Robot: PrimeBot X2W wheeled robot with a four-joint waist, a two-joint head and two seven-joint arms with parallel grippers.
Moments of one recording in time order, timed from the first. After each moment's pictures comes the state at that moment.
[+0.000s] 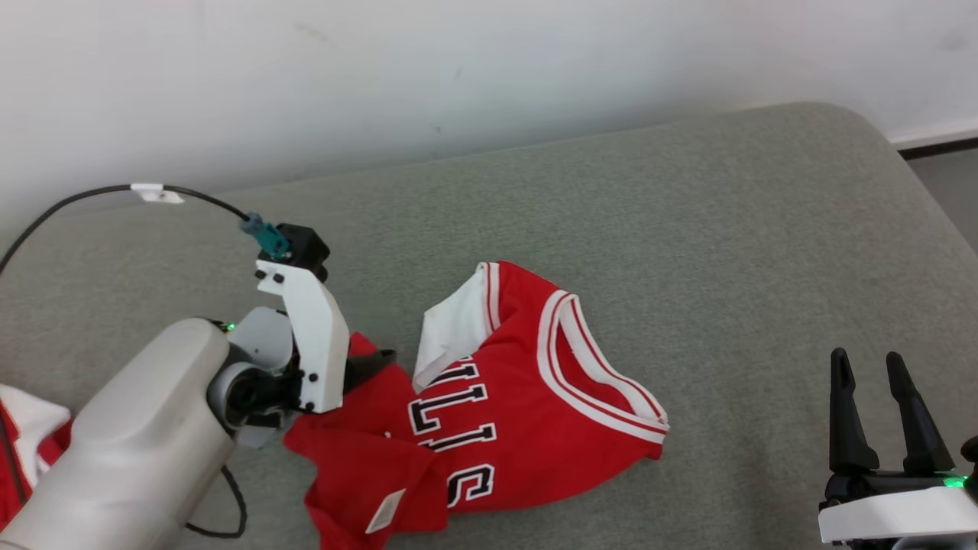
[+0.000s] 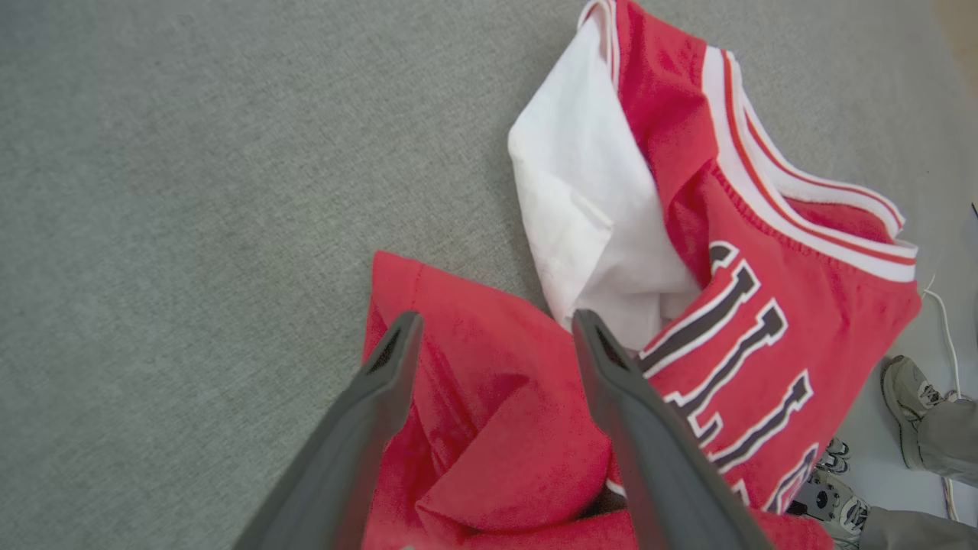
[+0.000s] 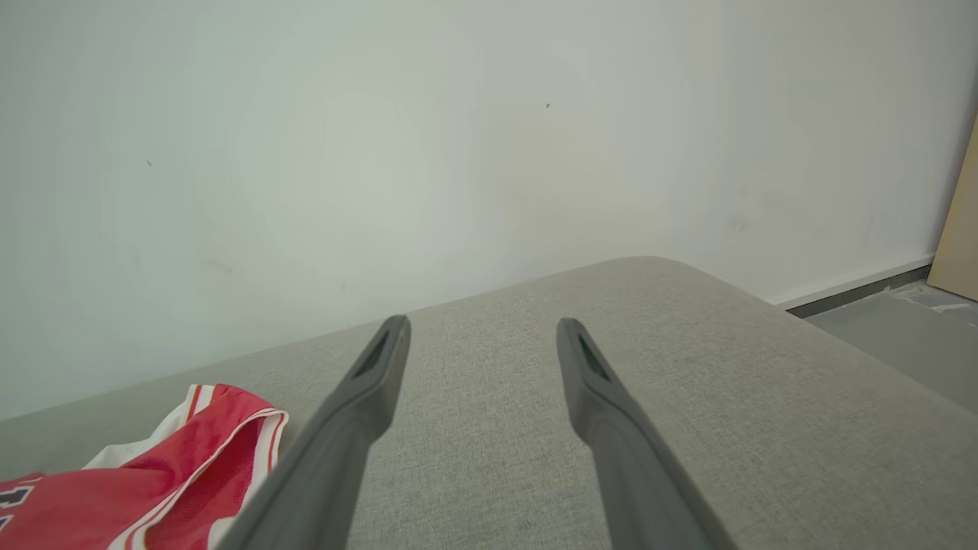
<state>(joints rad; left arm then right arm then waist) -0.84 0.47 -0.80 0.54 -0.97 -0.12 0.67 -0.13 -0.12 0.03 0.20 0.47 0.13 -0.26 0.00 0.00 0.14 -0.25</state>
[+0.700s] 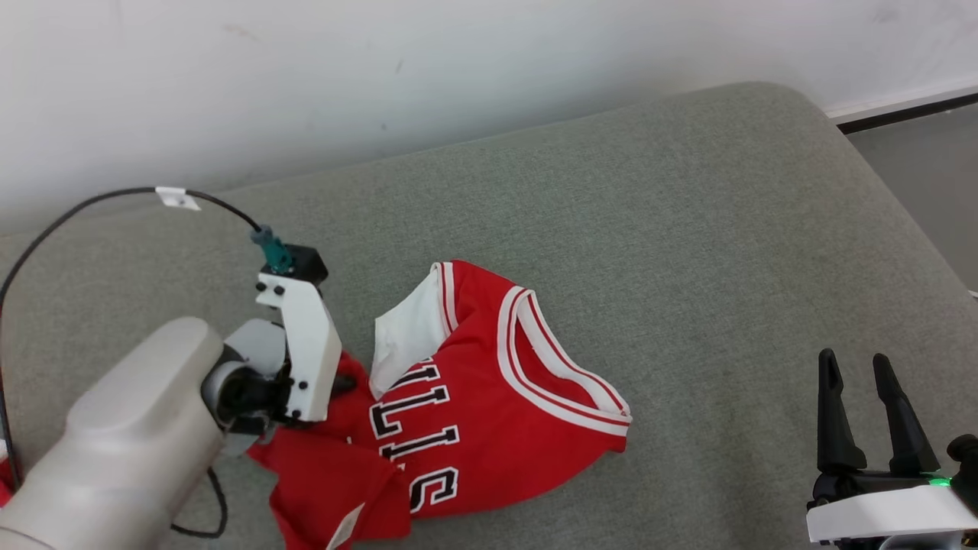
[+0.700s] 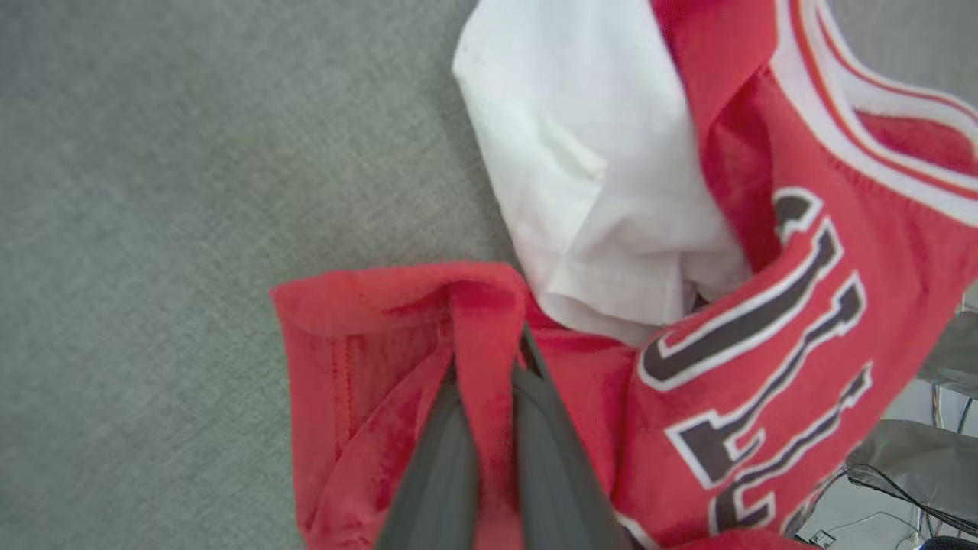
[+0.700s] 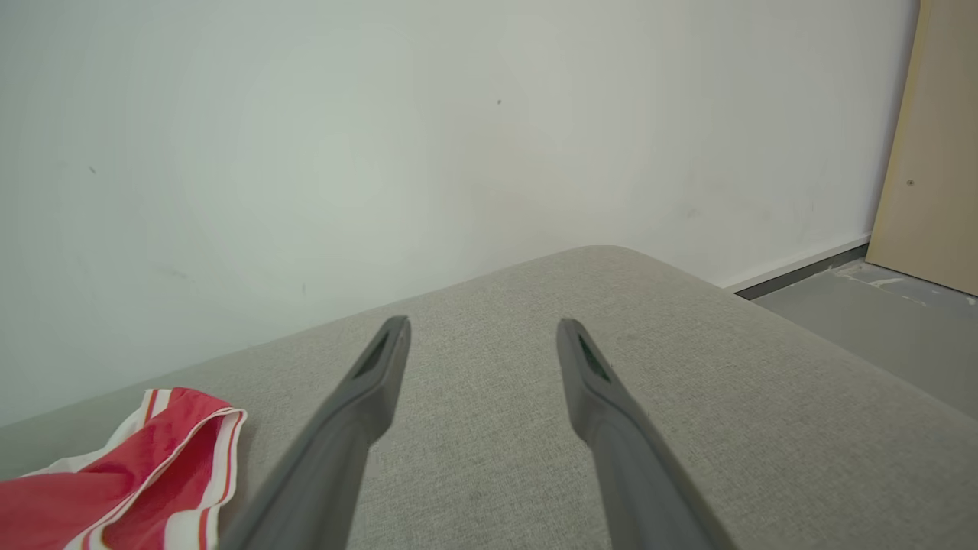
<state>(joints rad) -0.89 0.47 -0.91 0.65 -1.03 -0.13 0.81 -0.14 -0.09 0.03 0.22 0.47 0.13 -0.26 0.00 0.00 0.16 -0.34</state>
